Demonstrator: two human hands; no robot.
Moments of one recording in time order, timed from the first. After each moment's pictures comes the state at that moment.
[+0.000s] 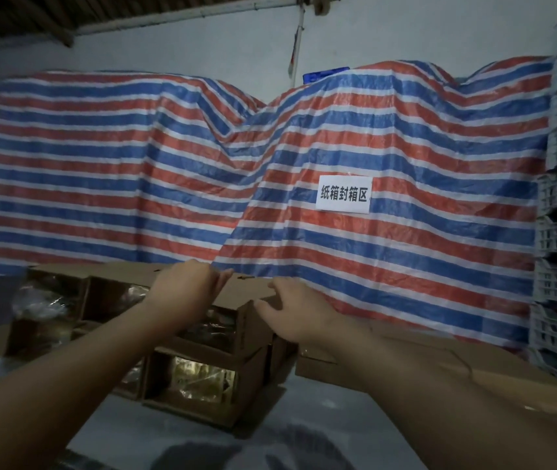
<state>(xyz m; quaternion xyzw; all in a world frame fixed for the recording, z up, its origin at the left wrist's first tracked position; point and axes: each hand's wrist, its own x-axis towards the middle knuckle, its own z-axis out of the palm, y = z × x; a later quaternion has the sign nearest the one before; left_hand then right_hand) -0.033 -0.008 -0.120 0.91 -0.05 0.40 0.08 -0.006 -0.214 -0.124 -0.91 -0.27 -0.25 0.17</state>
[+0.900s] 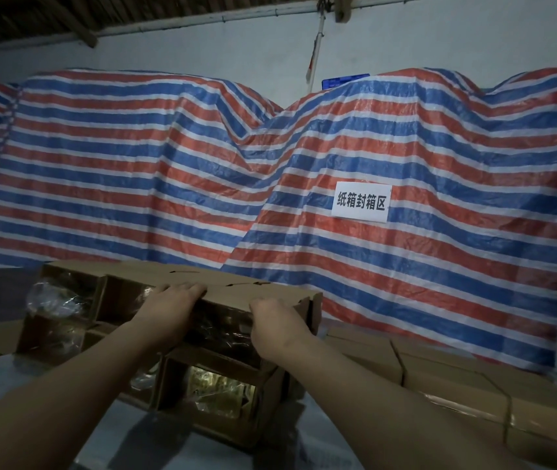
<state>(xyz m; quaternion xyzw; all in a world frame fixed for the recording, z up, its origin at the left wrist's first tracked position) 0.035 0.072 -0.163 0.93 -0.05 0.36 0.01 0.008 -0.133 -0.136 -0.94 -0.24 -0.24 0.04</state>
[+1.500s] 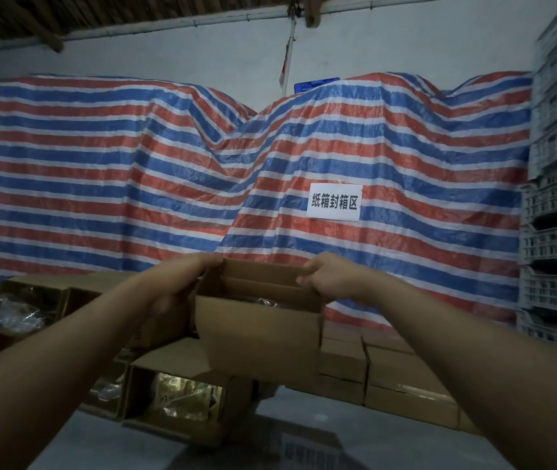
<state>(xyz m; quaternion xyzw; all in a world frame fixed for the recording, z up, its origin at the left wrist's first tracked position) -0.032 -0.006 -0.086 0.76 -0.12 0.13 0.63 -0.039 -0.260 -0.044 -0.95 -0.20 -0.14 0.21</state>
